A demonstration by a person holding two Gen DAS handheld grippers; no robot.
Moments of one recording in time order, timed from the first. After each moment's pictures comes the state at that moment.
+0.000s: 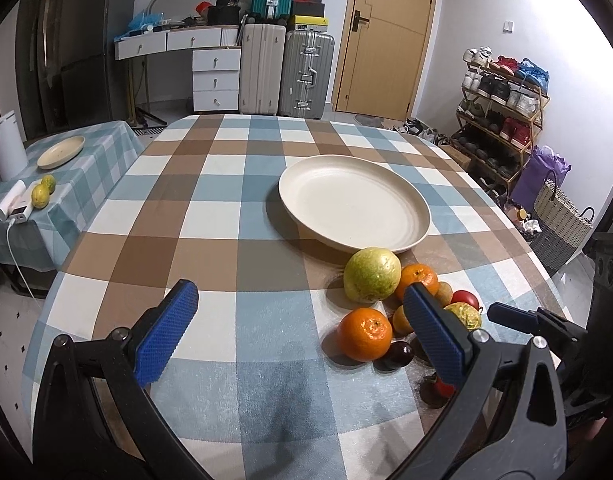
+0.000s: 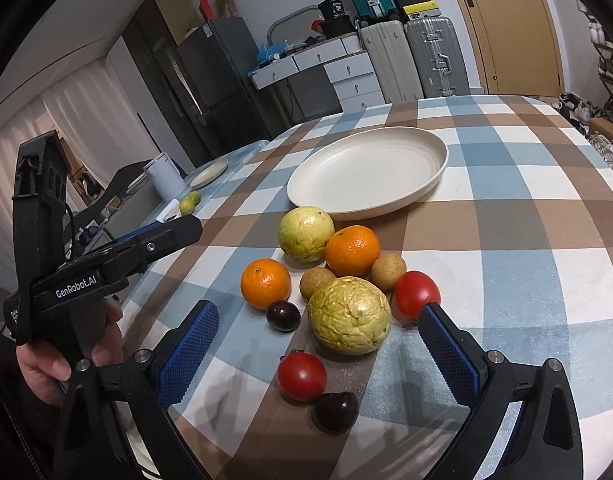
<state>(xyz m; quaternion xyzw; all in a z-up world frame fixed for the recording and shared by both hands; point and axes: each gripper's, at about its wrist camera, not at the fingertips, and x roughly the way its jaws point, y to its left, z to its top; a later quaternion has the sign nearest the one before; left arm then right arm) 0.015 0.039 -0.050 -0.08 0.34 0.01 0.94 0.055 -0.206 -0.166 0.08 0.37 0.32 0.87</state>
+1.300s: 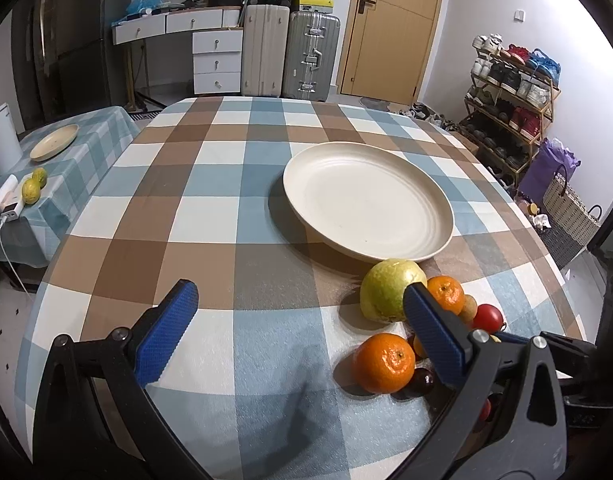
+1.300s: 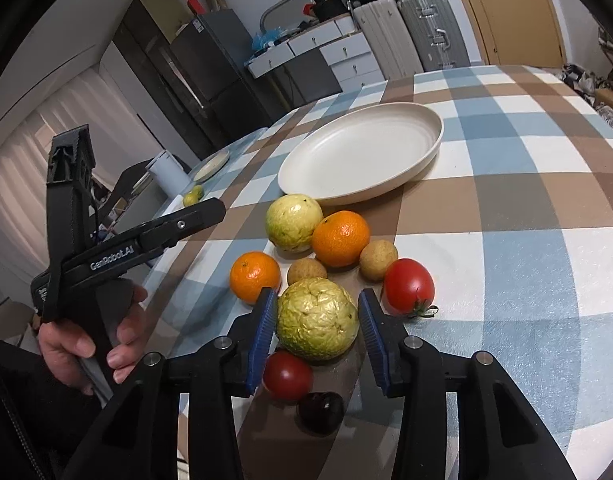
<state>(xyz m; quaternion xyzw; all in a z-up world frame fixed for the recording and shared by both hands) 0.063 0.046 -0.068 -0.07 0.37 0.02 0.92 0.073 -0.216 -0.176 0.11 0.42 0.34 0.84</state>
